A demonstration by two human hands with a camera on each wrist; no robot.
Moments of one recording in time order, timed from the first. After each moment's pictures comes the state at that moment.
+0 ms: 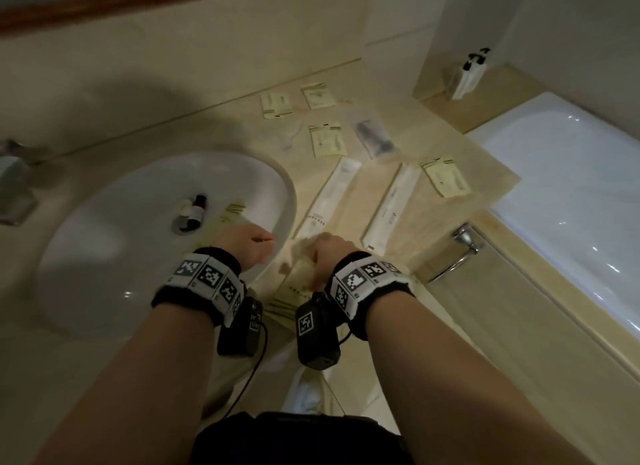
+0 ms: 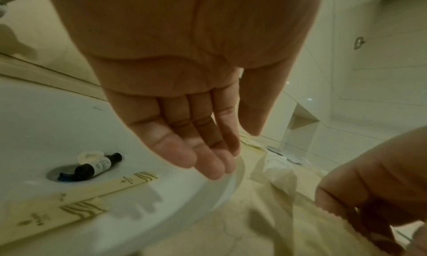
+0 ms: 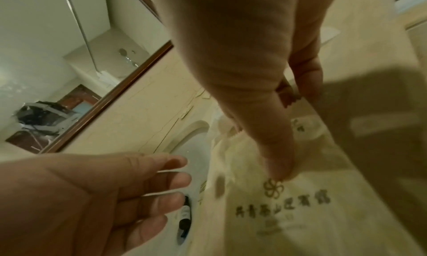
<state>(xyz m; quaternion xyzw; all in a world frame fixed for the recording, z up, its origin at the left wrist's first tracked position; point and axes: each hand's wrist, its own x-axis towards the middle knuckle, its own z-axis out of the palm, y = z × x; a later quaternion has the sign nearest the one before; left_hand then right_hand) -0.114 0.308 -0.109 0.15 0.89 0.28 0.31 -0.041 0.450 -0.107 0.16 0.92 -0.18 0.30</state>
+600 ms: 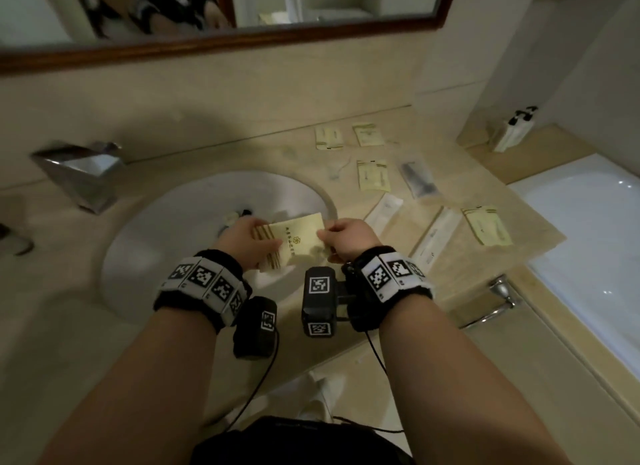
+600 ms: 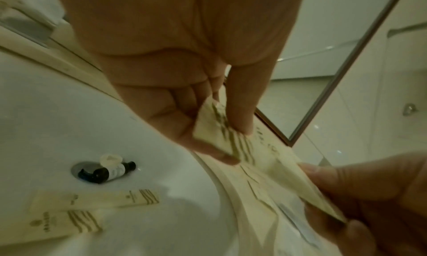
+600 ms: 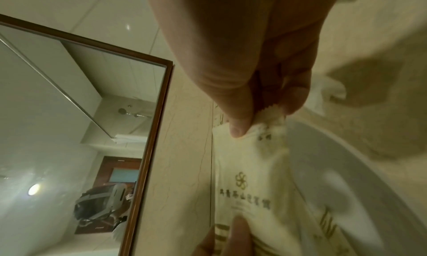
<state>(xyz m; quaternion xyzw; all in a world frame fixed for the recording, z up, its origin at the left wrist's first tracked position) -0.125 0.264 -0.077 -0.01 0.88 0.42 0.23 -0.084 0.423 -0.074 0.25 0.81 -0.52 0.11</state>
